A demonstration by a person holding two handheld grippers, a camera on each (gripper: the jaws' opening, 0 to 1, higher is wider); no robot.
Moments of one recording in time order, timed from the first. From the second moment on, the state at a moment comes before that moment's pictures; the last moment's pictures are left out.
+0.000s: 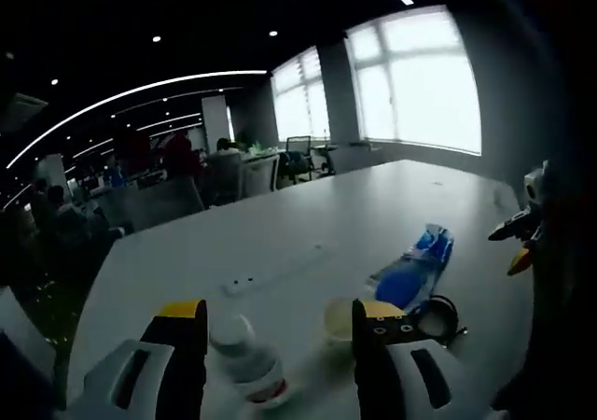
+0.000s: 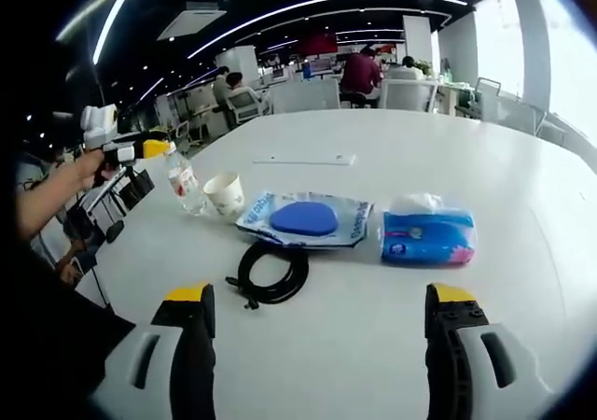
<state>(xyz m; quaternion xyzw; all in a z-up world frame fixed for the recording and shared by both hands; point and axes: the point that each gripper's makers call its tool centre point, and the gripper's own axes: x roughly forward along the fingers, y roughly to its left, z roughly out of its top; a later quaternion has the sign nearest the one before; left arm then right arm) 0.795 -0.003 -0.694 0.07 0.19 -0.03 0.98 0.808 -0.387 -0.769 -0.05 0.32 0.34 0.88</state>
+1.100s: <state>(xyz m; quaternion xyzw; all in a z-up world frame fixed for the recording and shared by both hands) 0.809 0.029 -0.729 -0.01 0.19 0.04 0.98 0.802 -0.408 -0.781 -0.05 0.33 0.32 0.89</state>
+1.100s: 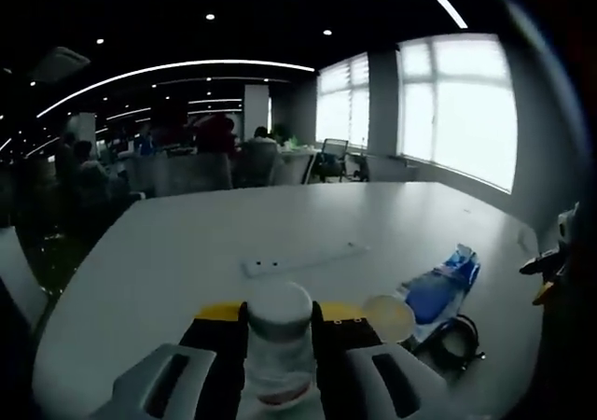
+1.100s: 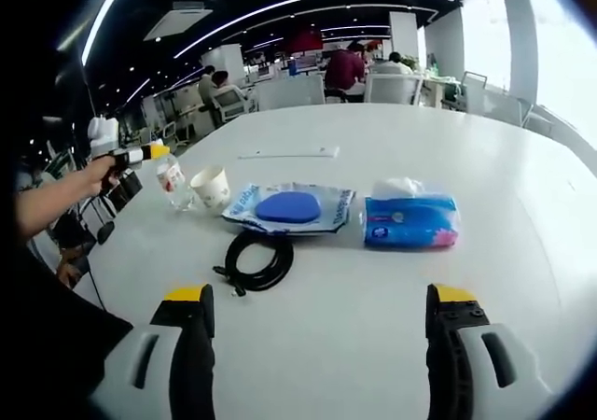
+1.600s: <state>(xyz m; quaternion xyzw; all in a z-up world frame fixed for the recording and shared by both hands) 0.810 0.030 -0.729 0.00 0.18 0.04 0.98 0.799 -0.410 -0.783 -0.05 0.34 0.31 0.89</state>
